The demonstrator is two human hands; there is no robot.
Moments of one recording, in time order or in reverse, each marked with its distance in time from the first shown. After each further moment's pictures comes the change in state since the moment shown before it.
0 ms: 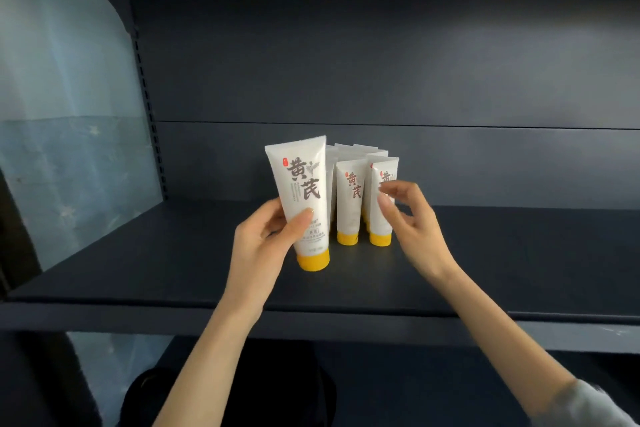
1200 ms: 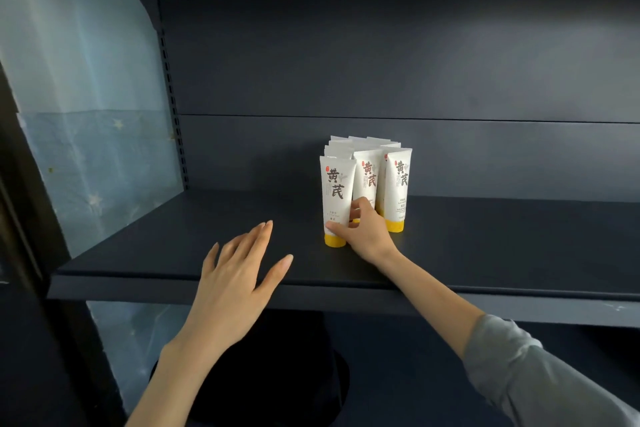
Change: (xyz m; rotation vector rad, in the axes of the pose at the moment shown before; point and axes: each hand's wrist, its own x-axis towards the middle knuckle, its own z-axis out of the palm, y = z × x) left_hand -0.047 -0.015 -0.075 1.318 -0.196 -0.038; right_hand 0.001 0.012 0.082 -0.257 -0.138 0.323
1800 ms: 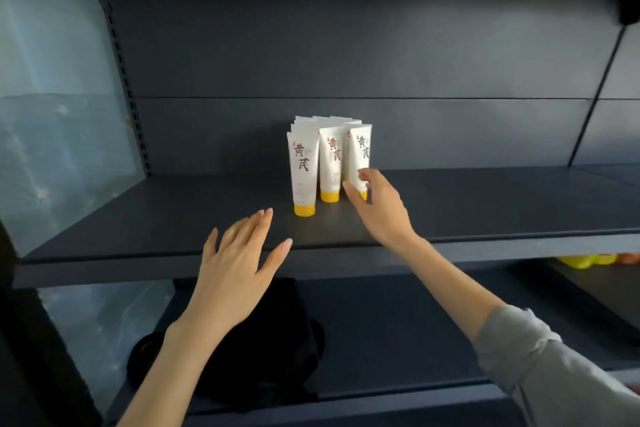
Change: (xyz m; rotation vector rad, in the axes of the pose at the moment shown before) left_hand -0.021 0.023 0.002 -0.061 -0.055 0.097; right_hand -0.061 0.000 -0.055 -0.313 0.263 -0.090
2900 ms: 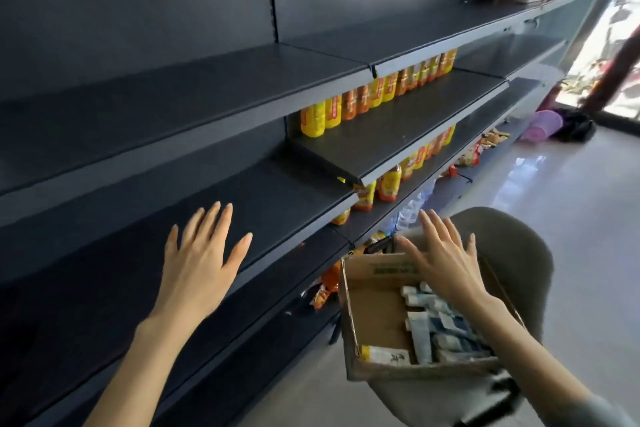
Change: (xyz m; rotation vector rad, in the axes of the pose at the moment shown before) left_hand -0.055 0.347 0.202 -0.011 -0.334 0.480; right_hand -0.345 0.342 -0.336 -0.732 -0.019 0.798
